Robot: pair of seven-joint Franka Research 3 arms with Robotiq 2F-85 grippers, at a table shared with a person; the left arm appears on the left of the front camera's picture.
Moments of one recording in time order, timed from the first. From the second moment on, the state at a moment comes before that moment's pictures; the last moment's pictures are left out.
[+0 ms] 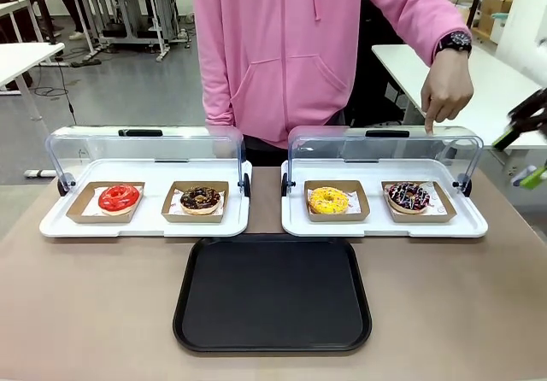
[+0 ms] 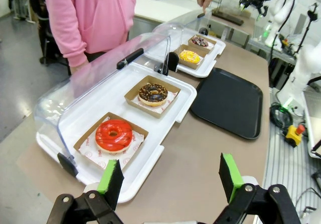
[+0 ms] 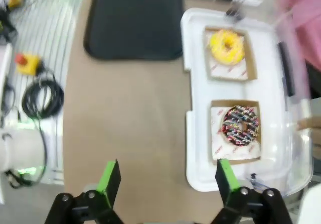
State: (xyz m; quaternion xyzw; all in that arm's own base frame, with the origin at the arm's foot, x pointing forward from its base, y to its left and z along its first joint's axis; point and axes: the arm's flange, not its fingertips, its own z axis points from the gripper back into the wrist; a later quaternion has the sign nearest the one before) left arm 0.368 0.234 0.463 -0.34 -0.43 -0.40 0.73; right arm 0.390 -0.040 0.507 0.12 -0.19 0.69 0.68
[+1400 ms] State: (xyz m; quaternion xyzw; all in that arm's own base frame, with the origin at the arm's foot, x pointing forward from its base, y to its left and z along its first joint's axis) left arm 0.368 0.234 0.464 -0.34 -0.43 -0.40 0.73; right arm 0.429 0.003 0.393 -0.01 -0.16 0.73 0.67
